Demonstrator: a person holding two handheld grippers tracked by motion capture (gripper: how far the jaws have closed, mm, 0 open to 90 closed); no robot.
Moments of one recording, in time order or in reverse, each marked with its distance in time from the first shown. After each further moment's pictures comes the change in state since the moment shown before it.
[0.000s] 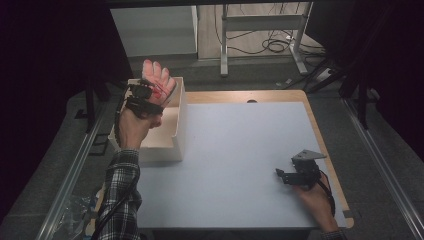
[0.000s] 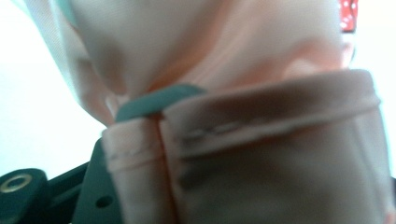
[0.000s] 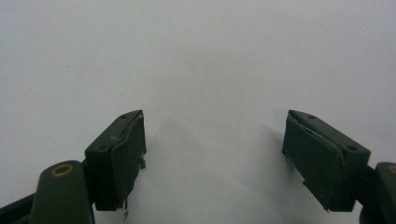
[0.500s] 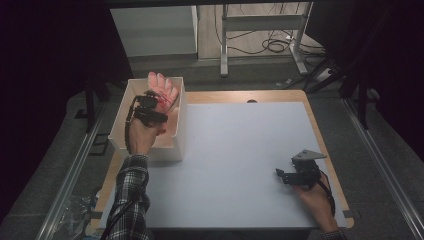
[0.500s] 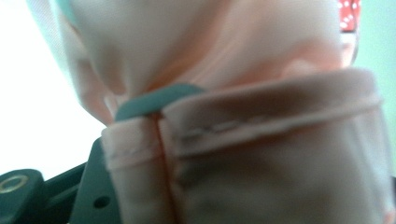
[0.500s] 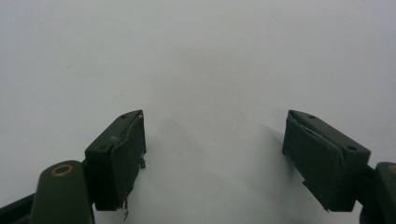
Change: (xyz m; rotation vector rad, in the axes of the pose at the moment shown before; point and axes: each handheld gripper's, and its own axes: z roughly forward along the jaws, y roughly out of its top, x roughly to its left) left arm -0.004 -0.016 0.054 0.025 -0.004 -0.034; right arm 0.000 0.000 0.000 0.000 0.000 0.000
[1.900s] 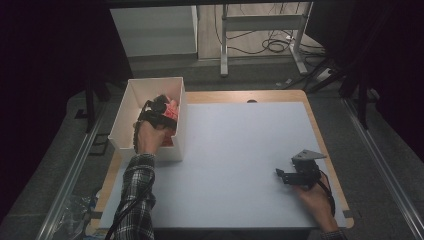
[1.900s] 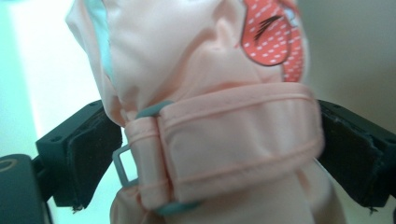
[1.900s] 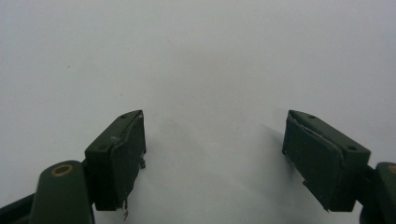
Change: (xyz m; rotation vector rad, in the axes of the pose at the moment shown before) left arm -0.010 0.003 0.040 0.166 0.037 -0.001; right arm 0.000 0.000 0.000 0.000 -0.001 0.000
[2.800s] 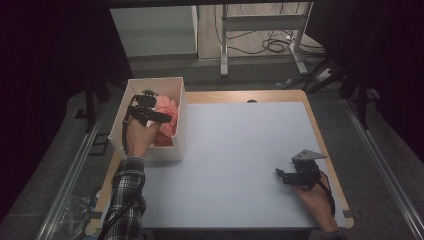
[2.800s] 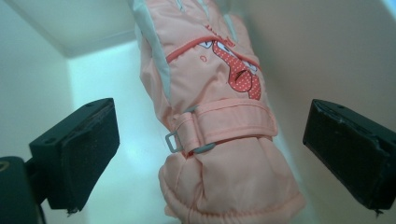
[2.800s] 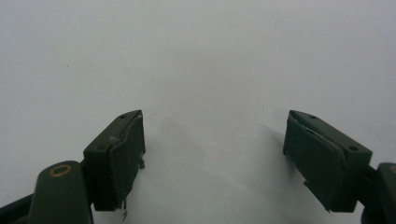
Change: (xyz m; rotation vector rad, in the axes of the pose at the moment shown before) left arm 0.014 -0.014 -0.055 -0.214 -0.033 -0.002; right arm 0.000 0.000 0.000 0.000 -0.005 -0.001
